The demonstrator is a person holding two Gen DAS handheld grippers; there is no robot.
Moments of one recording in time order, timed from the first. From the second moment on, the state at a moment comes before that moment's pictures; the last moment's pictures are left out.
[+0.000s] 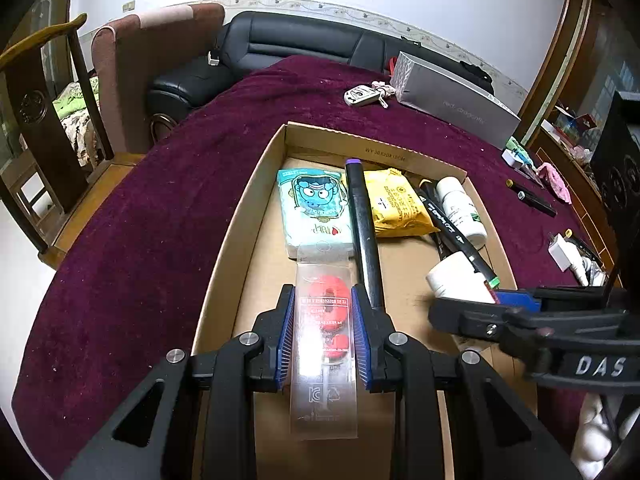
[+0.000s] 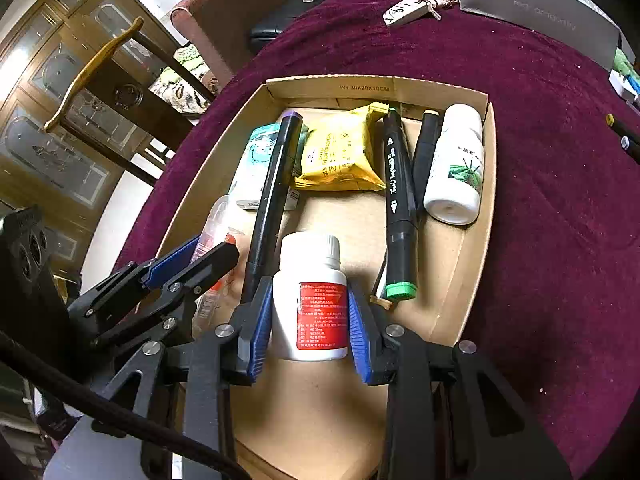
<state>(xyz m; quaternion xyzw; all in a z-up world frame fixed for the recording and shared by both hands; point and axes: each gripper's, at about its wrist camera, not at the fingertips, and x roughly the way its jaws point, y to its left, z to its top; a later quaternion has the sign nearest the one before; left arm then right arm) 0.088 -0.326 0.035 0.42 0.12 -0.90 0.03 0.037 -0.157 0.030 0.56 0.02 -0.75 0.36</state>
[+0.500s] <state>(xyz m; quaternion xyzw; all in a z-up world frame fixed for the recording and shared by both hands) 0.087 -0.338 0.034 0.42 0.16 -0.89 0.03 0.039 -0.163 0.018 0.56 0.03 -0.76 0.34</state>
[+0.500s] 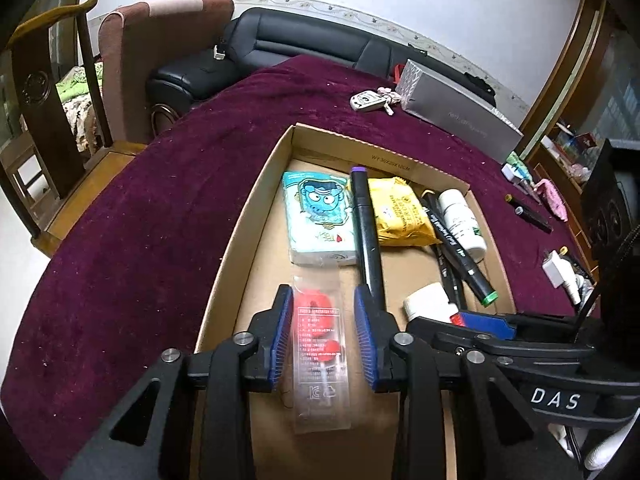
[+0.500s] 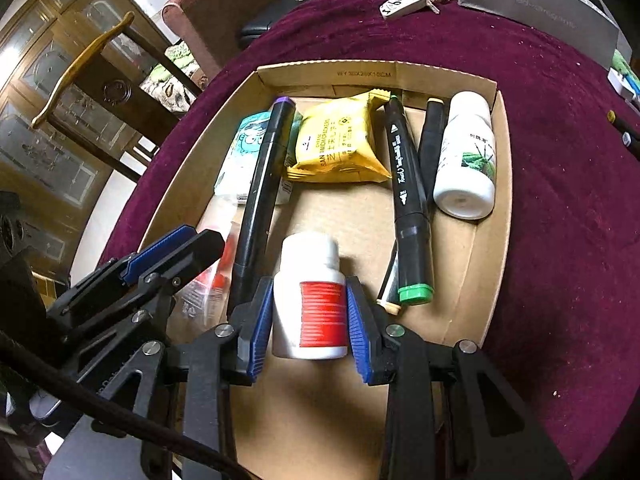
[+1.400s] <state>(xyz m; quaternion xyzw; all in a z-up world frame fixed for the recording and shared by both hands) 0.151 -0.378 0.054 0.33 0.28 -0.90 -0.01 -0.012 -0.169 0.058 0.53 -0.10 -0.75 0.39</state>
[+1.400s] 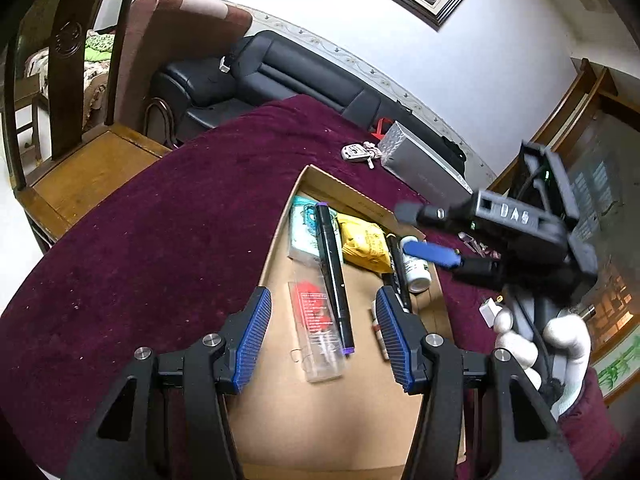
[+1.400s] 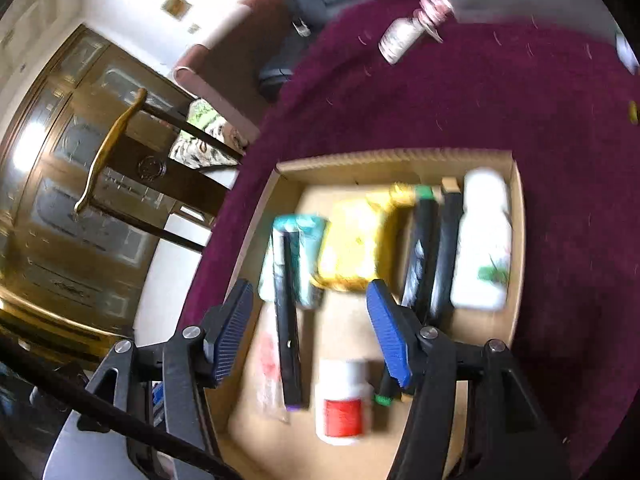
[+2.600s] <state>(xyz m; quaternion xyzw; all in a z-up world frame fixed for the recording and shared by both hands) 0.166 -0.384 0.052 0.32 0.29 -0.90 0.00 -0.009 -0.181 0.055 0.55 -0.09 -0.74 0.37</state>
